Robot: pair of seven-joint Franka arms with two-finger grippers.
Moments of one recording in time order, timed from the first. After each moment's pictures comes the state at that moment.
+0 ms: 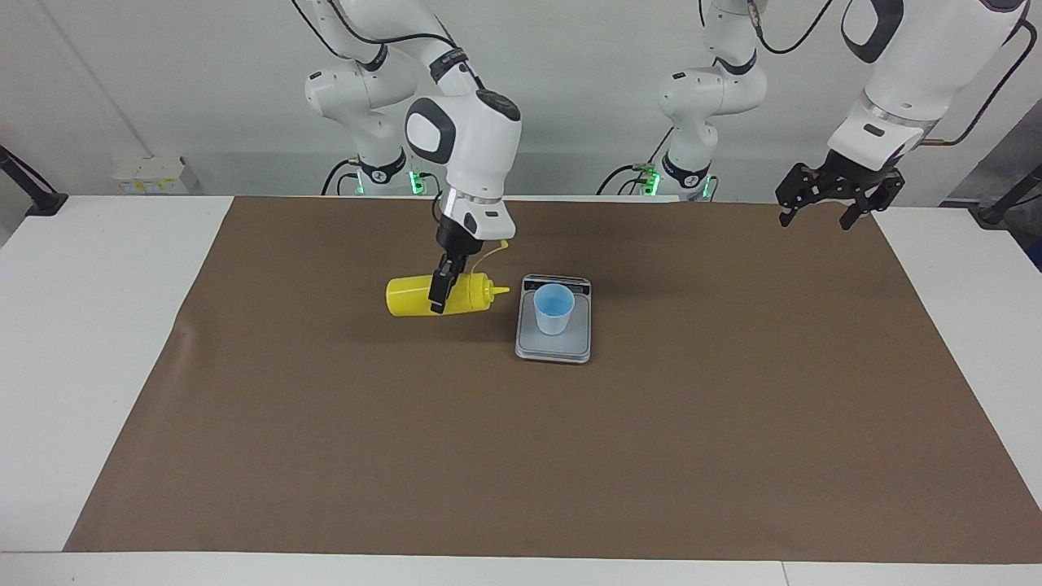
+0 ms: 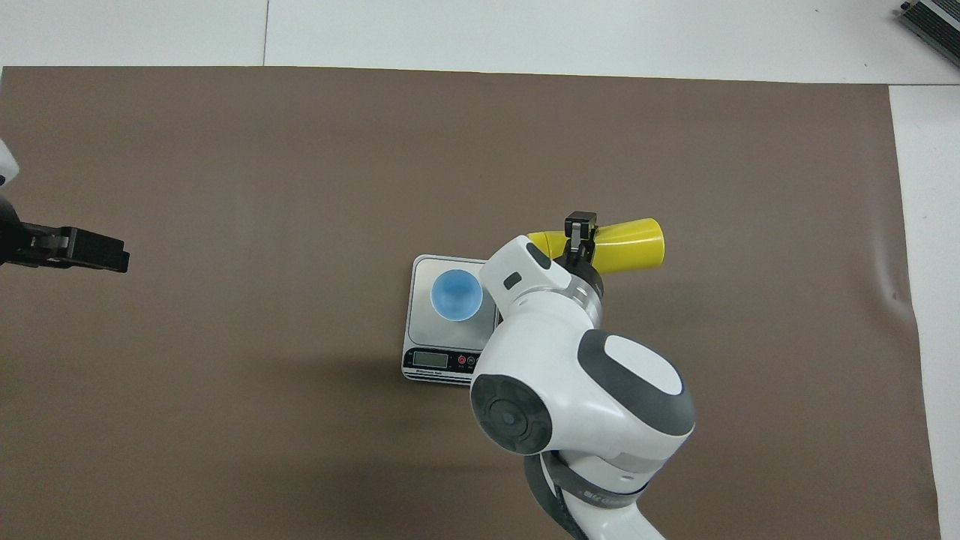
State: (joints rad) left arm 0.10 -0.07 -0.17 -1.66 -0.03 1.59 0.05; right arm 0.38 0.07 0.09 -2.00 -0.44 2.18 -0.57
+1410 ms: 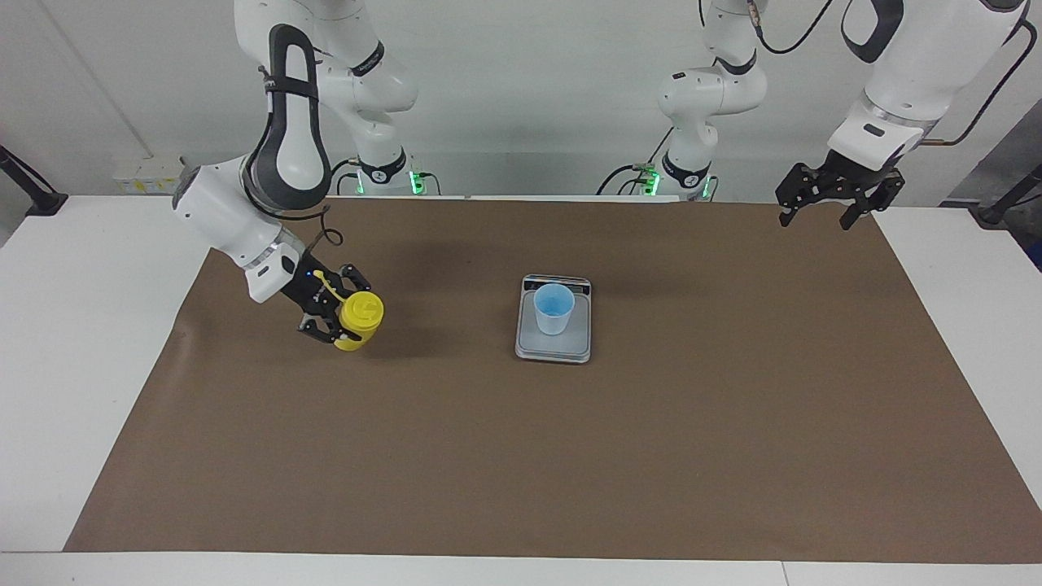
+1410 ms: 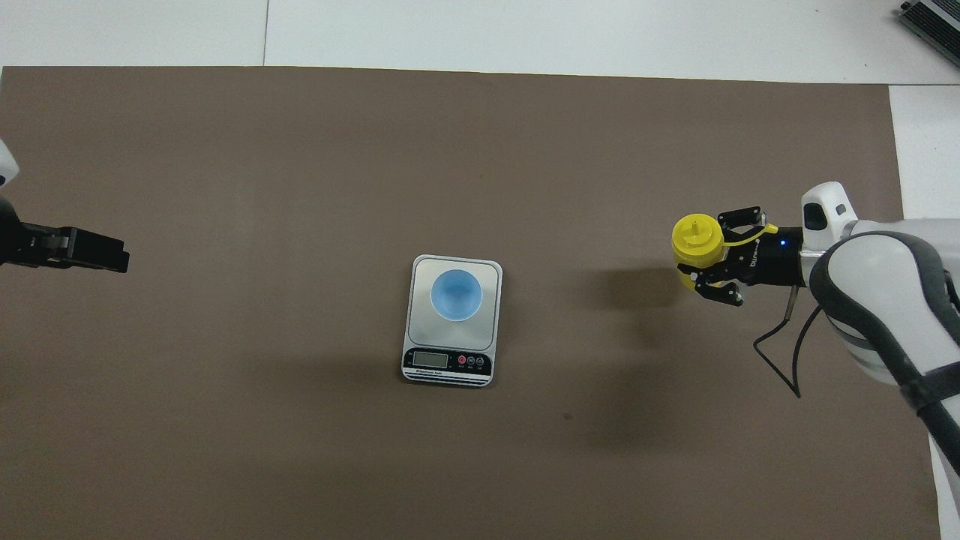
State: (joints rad) left arm 0.10 -0.07 -0.17 -1.66 -0.03 1.59 0.05; right arm -0.16 0.12 0.08 -2.14 0.85 2.22 -1.75
